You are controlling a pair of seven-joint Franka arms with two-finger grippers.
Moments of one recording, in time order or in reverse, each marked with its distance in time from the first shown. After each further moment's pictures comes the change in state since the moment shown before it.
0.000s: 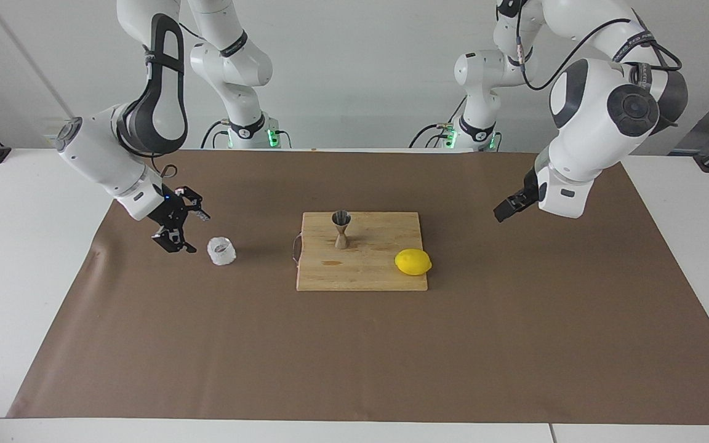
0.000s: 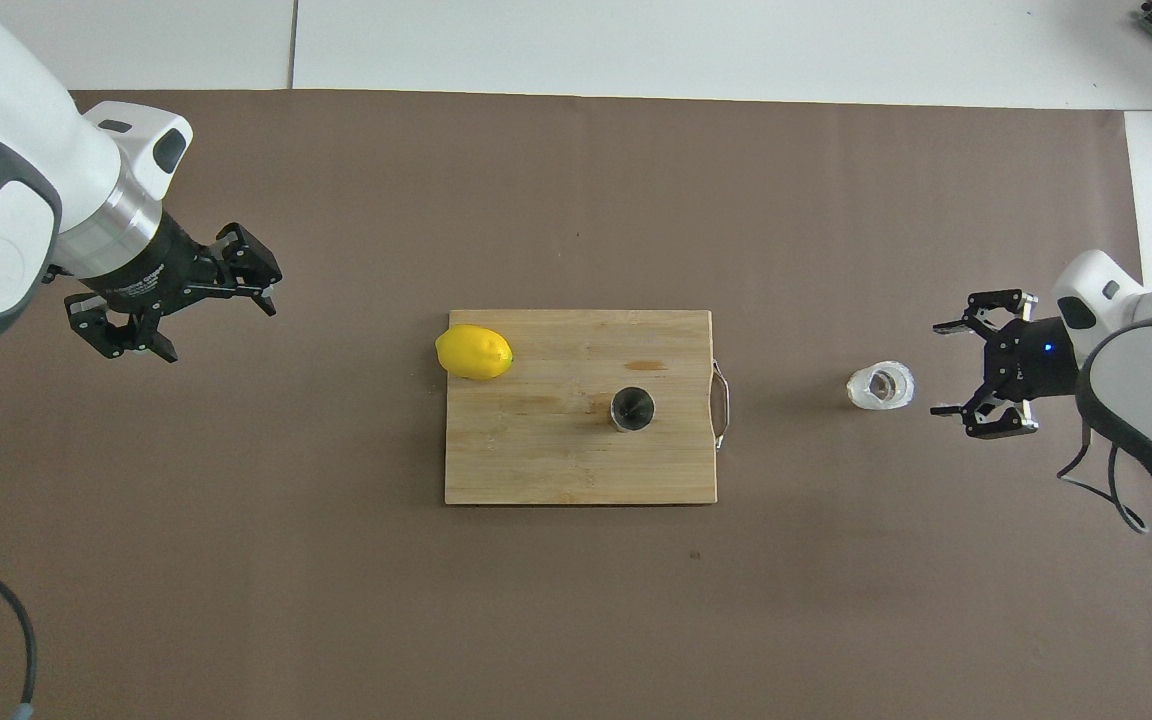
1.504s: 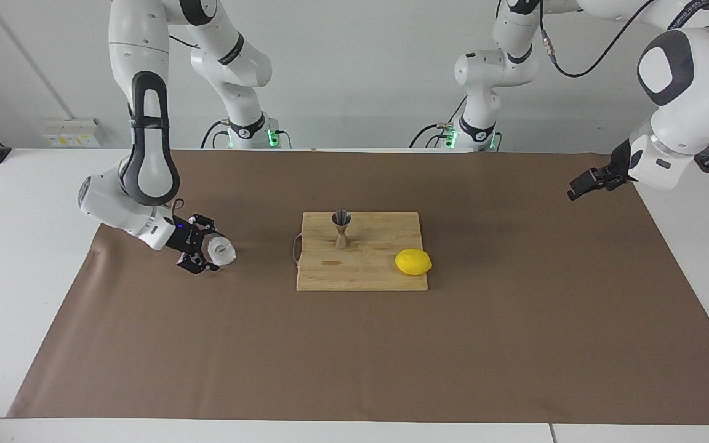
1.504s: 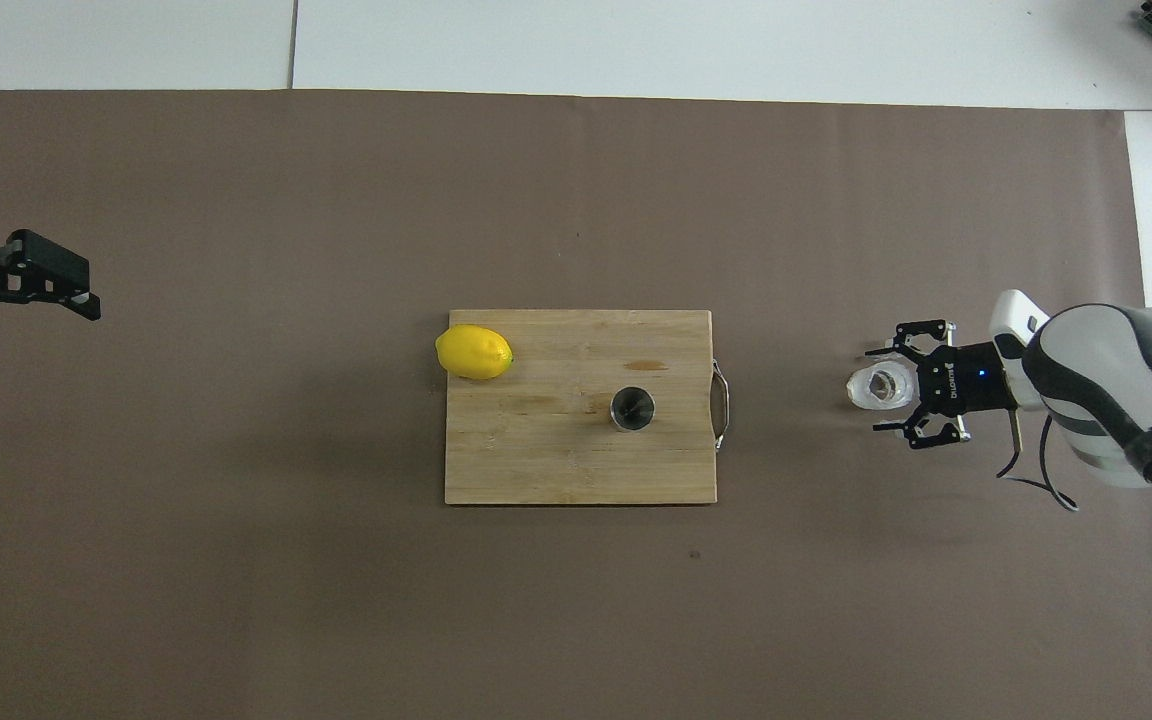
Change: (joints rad) left arm -0.012 -0.070 0.244 0.000 -0.042 -0.017 0.479; right arm -0.028 0.214 0.008 -0.010 0.236 0.016 -0.363
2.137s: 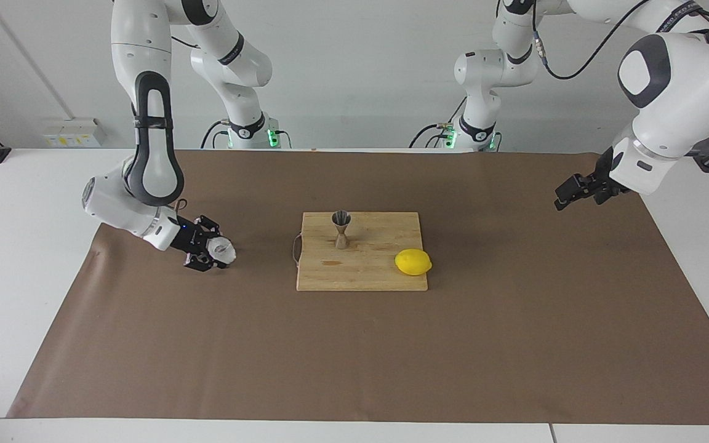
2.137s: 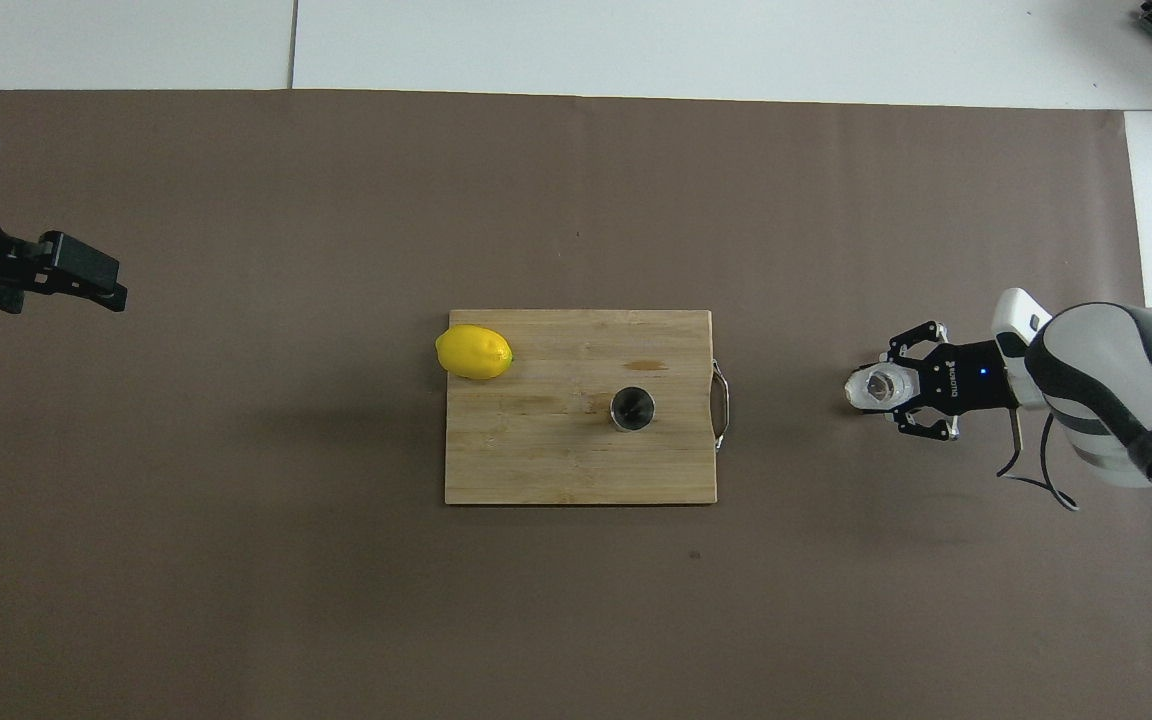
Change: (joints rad) left arm -0.034 -0.008 0.011 -0.005 0.001 0.063 0.239; right arm -0.001 -0.002 0.000 0.002 0.012 -0.001 0.000
